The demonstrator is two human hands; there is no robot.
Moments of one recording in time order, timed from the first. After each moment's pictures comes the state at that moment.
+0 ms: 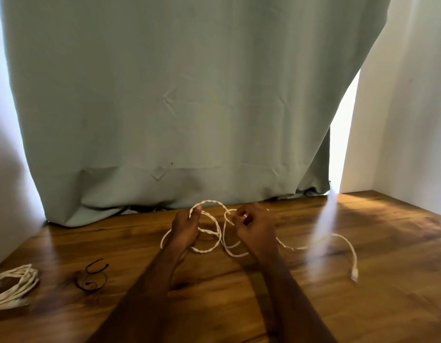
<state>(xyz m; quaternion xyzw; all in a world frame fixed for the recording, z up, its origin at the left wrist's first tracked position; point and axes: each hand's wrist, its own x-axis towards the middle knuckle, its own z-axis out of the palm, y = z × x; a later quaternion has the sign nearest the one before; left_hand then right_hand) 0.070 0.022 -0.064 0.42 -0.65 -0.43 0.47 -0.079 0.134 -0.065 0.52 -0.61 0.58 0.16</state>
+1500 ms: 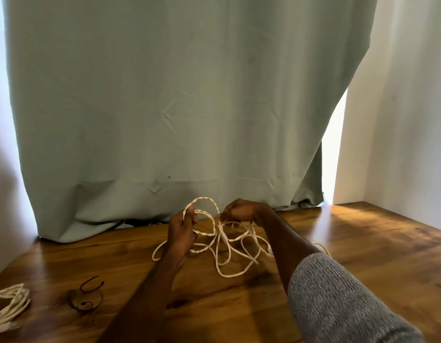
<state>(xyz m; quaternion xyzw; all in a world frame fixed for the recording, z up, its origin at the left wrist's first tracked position) 0.064 0.022 -0.042 0.32 -0.60 -0.47 0.56 -0.119 0.067 0.028 0.60 -0.72 0.23 -0.25</state>
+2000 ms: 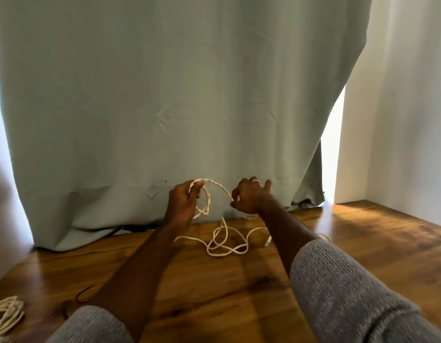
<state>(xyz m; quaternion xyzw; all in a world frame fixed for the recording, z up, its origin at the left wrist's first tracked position) 0.053 0.000 0.028 0.27 -0.73 -0.24 0.58 -0.142 0.067 0.053 0.61 -0.77 0.07 0.16</state>
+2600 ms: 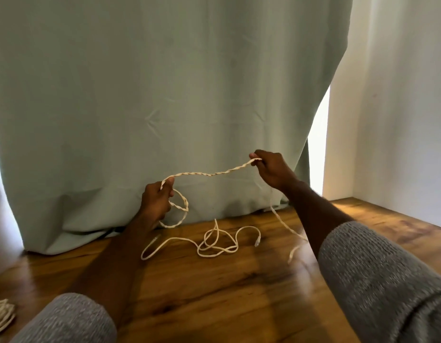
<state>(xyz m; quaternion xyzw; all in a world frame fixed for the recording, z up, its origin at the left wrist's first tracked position) 0.082 -0.013 0.045 0.39 -0.65 -0.39 0.53 -0.220 0.115 0.097 0.66 -0.58 0.42 0.22</state>
